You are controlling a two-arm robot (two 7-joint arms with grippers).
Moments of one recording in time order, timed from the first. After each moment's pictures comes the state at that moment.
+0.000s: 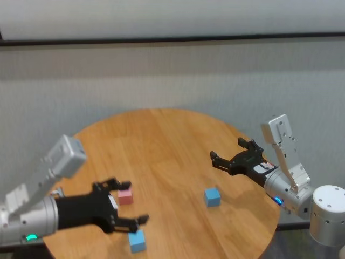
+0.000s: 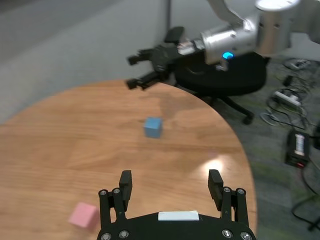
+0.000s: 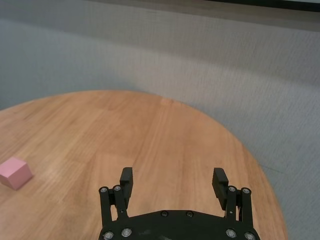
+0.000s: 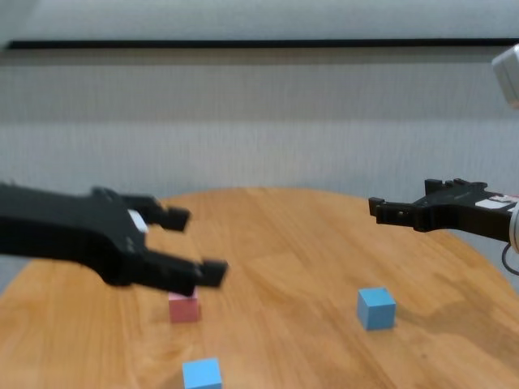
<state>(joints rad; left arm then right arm) -0.29 0.72 0.48 -1.66 -0.43 0.18 -0.73 0.38 0.28 -0.32 -1.21 0.20 0.11 0.32</state>
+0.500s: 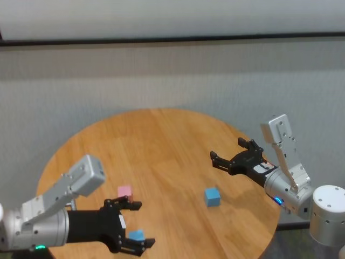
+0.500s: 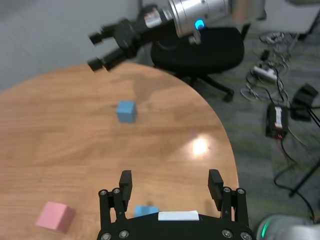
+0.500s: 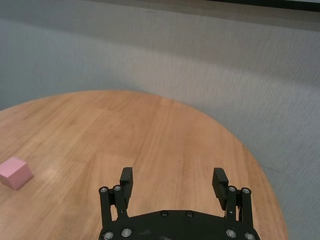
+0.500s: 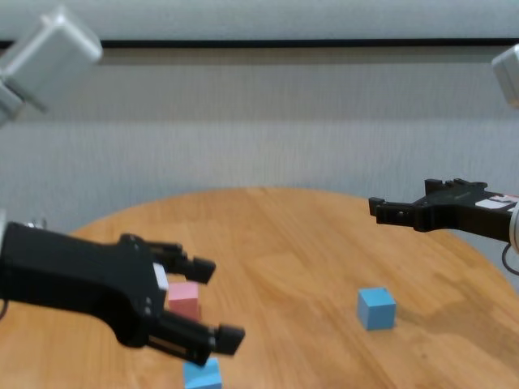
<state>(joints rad) -0.33 0.72 0.58 -1.62 -0.39 0.17 -0.78 0.38 0.28 -0.32 -1.21 0.20 0.11 0.32</state>
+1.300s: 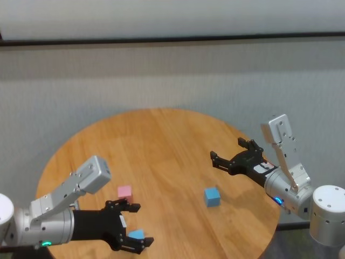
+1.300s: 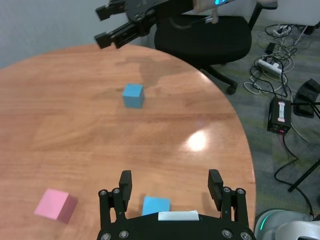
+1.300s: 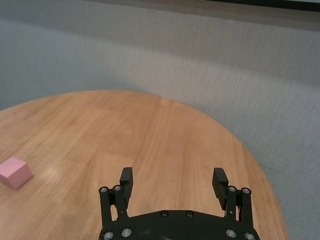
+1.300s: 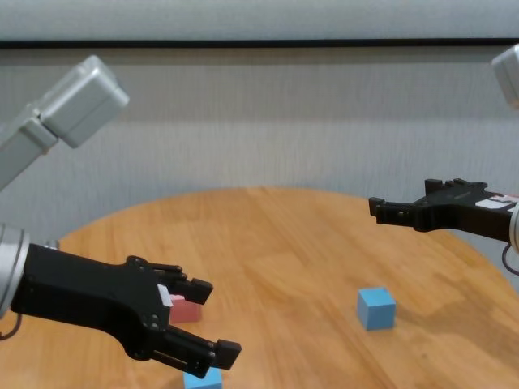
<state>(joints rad) -0.41 0.69 0.65 -1.51 -0.38 0.17 -0.79 0.38 0.28 -0.32 -1.21 0.20 0.11 0.32</state>
